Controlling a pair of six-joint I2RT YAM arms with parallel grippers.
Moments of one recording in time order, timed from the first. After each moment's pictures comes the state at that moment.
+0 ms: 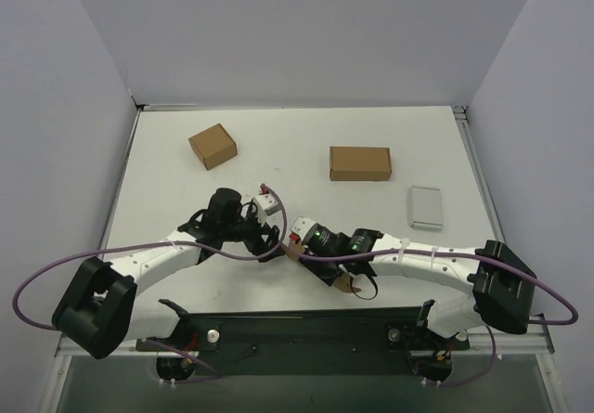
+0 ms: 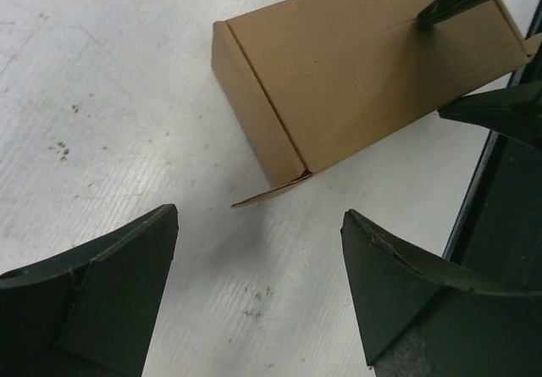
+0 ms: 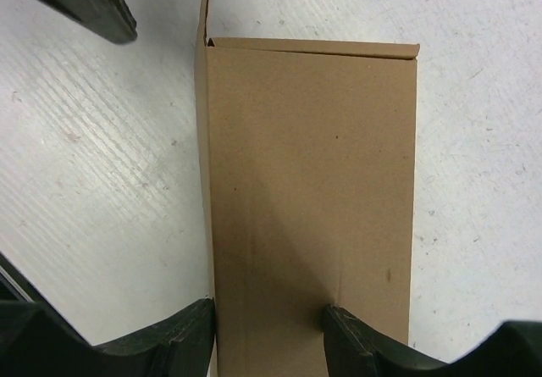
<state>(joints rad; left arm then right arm) -0.56 1.27 0.60 -0.02 0.53 0.09 1.10 1.40 0.83 -0.56 0.26 0.05</state>
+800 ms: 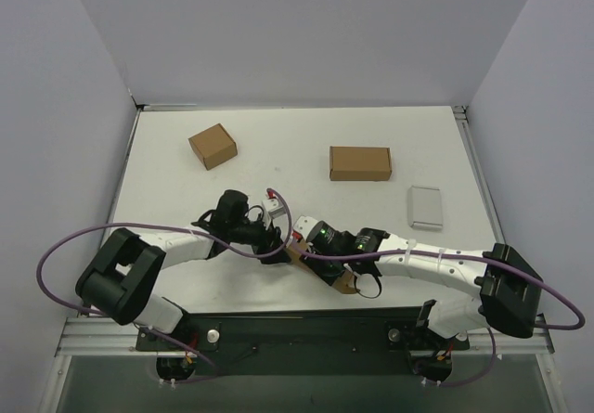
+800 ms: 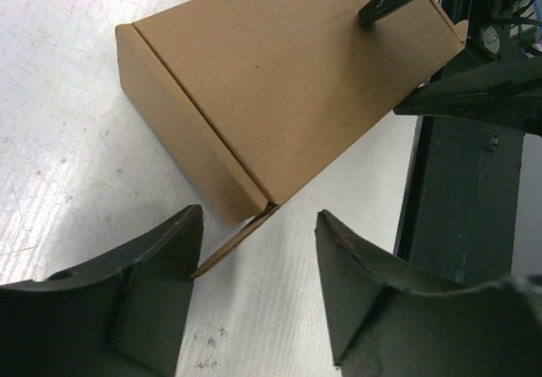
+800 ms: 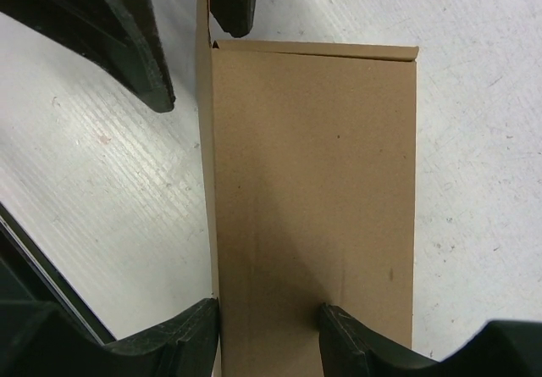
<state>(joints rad) -0.55 1.48 0.56 0.20 0.82 0.02 1.07 1.35 0.80 -0.53 0.18 0.05</state>
